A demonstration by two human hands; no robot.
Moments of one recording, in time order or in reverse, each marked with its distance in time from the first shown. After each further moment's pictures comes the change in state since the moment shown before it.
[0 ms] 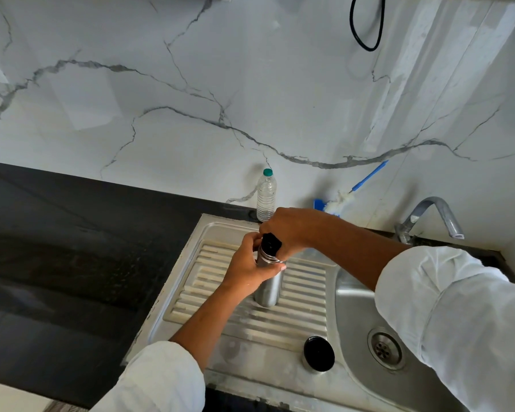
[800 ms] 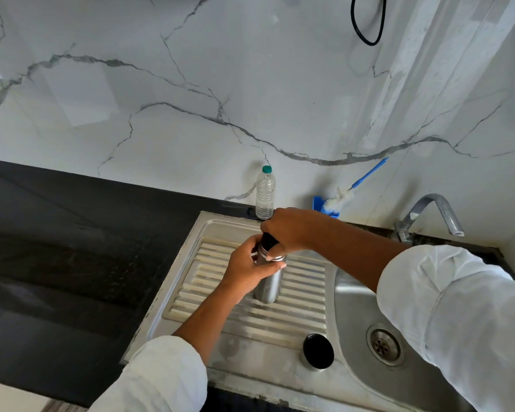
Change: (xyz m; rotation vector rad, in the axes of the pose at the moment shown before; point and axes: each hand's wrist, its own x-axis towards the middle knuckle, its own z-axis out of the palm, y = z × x) left_hand 0.001 -0.005 0.002 -0.096 -0.016 -0.013; right_hand 0.008 0.004 0.015 -0.070 0.017 0.028
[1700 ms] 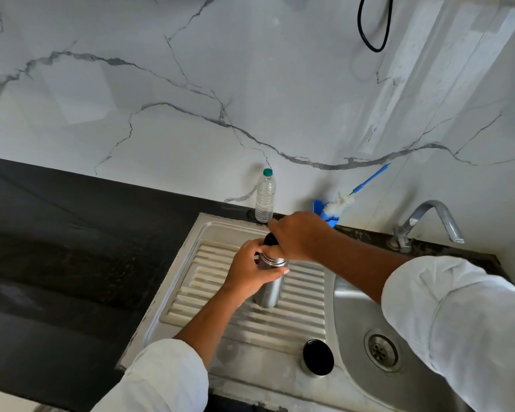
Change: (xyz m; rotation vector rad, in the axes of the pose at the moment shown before) left_hand 0.009 -0.011 0.003 0.082 0.025 0.103; right_hand -0.012 -0.005 0.006 -0.115 0.153 0.133
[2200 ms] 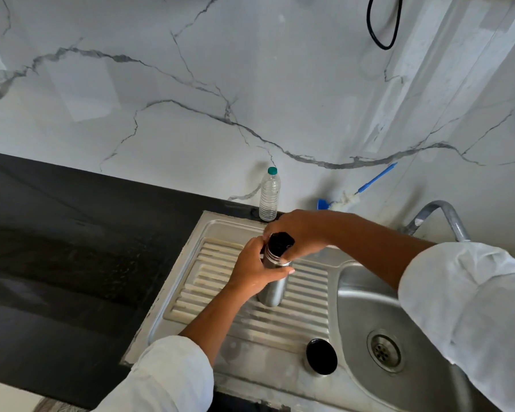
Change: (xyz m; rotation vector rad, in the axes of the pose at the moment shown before) left_hand 0.004 -0.005 0.001 0.040 -0.002 0.013; right_hand 0.004 0.015 -0.020 0.358 -0.303 -0.091
